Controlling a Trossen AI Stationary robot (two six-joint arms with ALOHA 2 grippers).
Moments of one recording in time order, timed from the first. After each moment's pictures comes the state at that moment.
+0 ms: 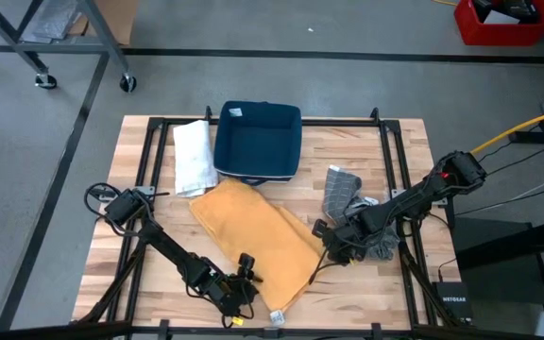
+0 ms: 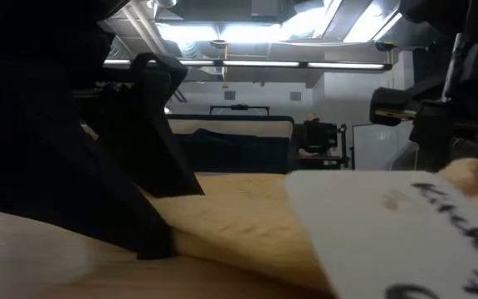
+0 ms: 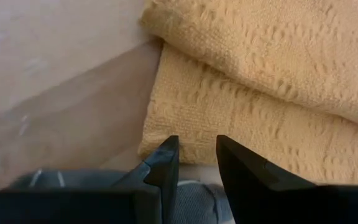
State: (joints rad) left arm -0.70 2.03 1.11 0.07 -0.54 -0.11; right arm 0.43 1.53 0.69 -0.35 0.03 -0.72
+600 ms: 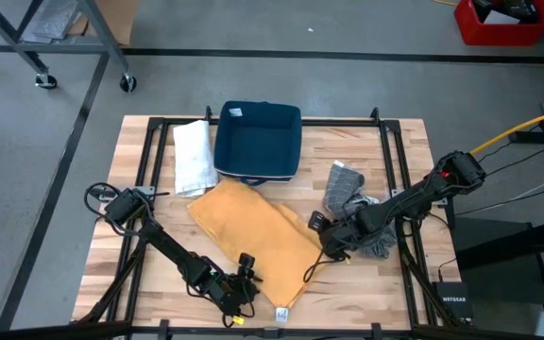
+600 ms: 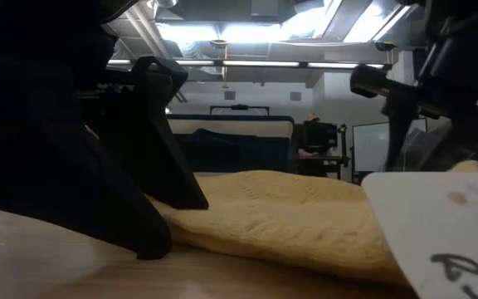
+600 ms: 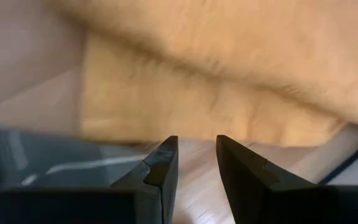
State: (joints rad) left arm -0.69 2.03 1.11 0.07 -0.53 -0.12; right arm 0.43 1.53 0.77 -0.46 0.29 -0.82
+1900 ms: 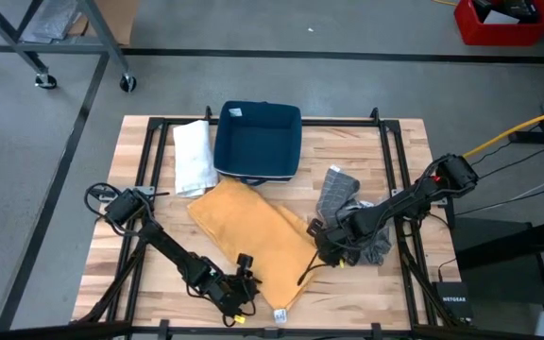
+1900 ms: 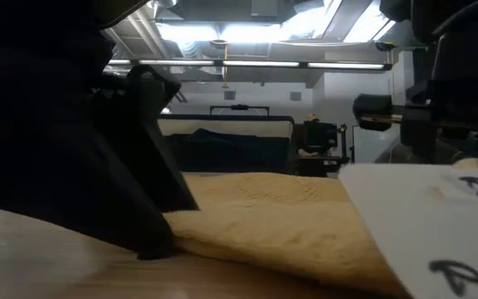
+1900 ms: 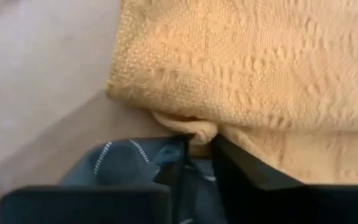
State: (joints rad) left arm -0.70 2.03 1.11 0.08 -0.53 -0.23; right arm 0.43 1.61 0.77 -0.36 0.00 -0.56
